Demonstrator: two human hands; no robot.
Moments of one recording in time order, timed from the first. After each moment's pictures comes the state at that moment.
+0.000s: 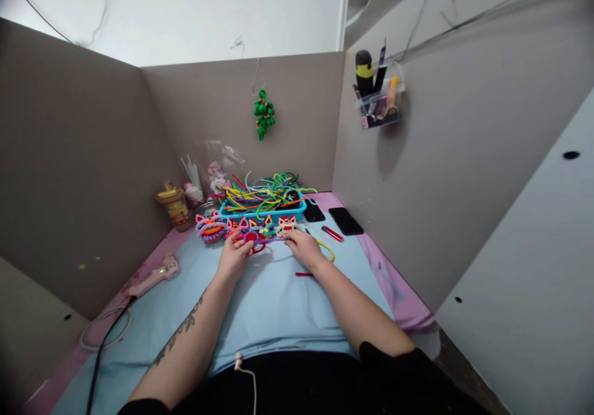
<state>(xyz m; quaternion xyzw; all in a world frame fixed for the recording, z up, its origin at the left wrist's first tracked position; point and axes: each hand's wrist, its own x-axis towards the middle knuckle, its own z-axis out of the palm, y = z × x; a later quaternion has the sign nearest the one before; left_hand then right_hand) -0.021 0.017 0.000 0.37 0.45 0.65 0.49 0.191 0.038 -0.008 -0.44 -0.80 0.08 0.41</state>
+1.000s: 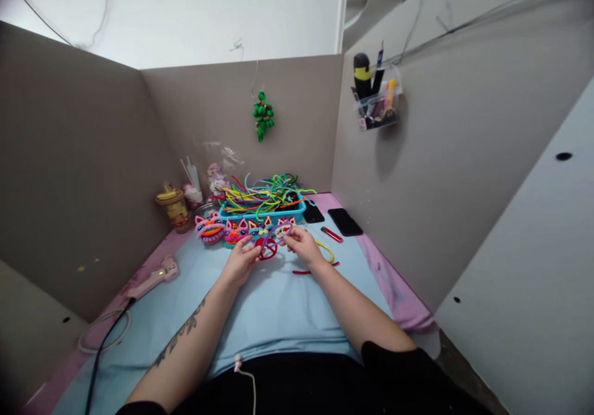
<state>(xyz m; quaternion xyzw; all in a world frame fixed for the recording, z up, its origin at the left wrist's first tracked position) -0.008 0.007 0.003 0.34 0.42 0.59 0.60 0.181 0.033 0.002 -0.36 -0.59 0.49 0.54</state>
